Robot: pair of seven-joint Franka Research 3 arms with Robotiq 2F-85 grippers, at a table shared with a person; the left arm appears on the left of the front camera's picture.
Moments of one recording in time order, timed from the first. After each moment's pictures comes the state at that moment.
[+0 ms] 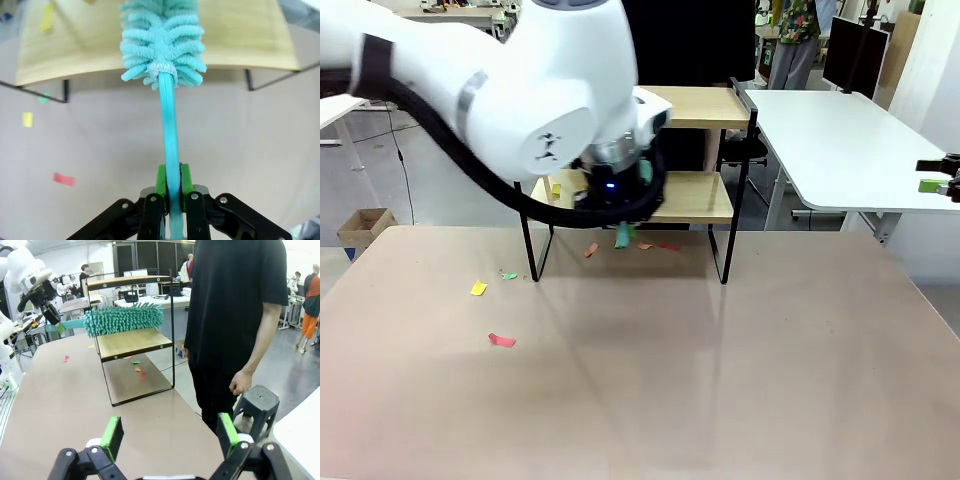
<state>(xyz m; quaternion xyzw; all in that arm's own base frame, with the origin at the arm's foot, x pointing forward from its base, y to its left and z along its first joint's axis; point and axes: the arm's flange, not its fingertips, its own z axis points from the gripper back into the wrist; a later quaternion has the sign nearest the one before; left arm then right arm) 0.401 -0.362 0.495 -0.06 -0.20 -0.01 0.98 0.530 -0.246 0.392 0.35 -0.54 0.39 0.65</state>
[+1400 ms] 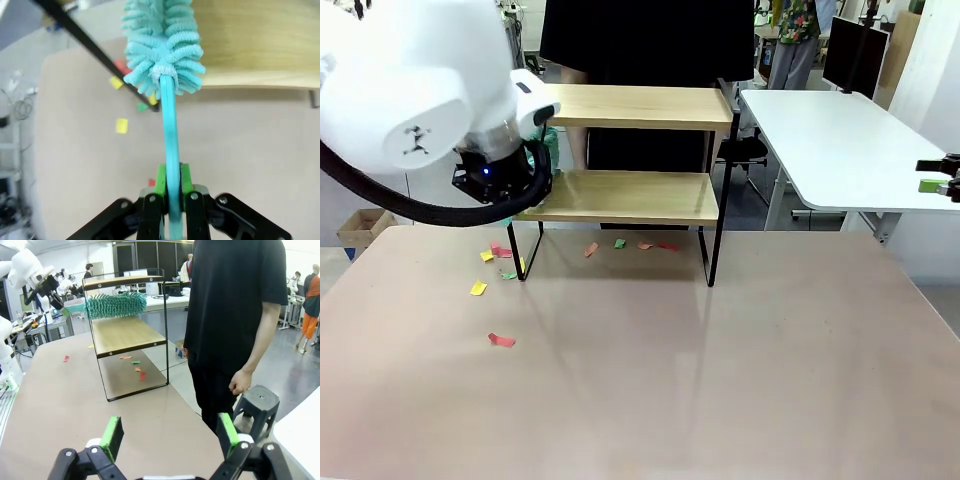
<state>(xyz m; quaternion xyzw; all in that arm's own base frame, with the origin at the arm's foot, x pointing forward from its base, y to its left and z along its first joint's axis) 0.392 -0.230 0.520 0.02 -0.25 -0.03 0.97 0.530 -0.246 0.392 0.35 -0.54 0.39 0.65</state>
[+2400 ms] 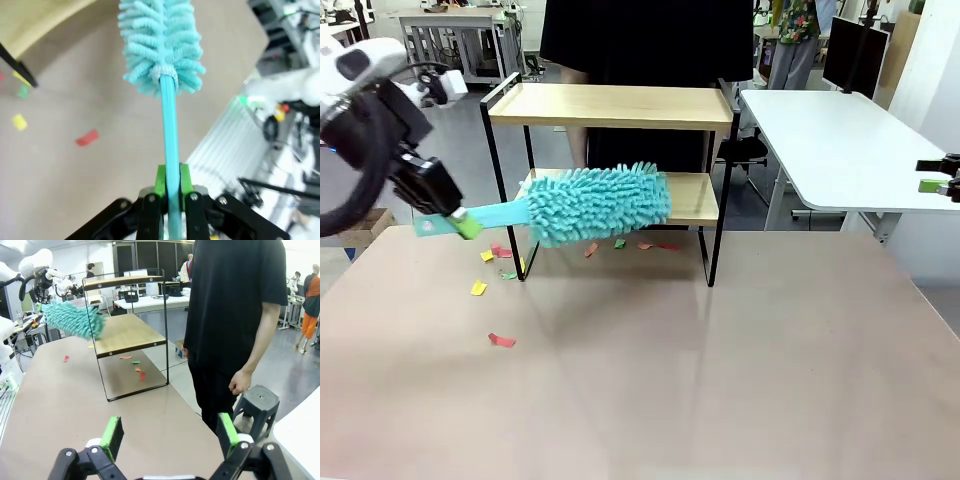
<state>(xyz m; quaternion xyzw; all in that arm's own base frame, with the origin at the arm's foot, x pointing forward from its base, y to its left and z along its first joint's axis) 0.364 -0.097 0.545 -0.30 -0.07 -0.33 0.89 0.530 -0.246 0.392 0.35 -0.54 0.39 0.65</state>
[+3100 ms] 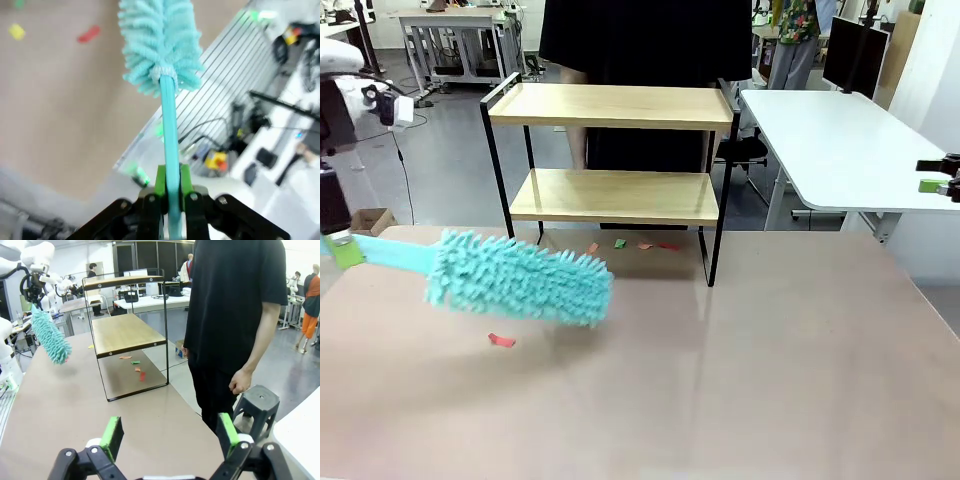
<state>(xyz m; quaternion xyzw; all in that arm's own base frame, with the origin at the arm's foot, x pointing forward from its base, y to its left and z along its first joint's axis) 0.336 -0.052 0.568 -0.19 0.11 -0.38 0.90 0.530 -0.246 0.392 0.35 -0.54 0.39 0.65</state>
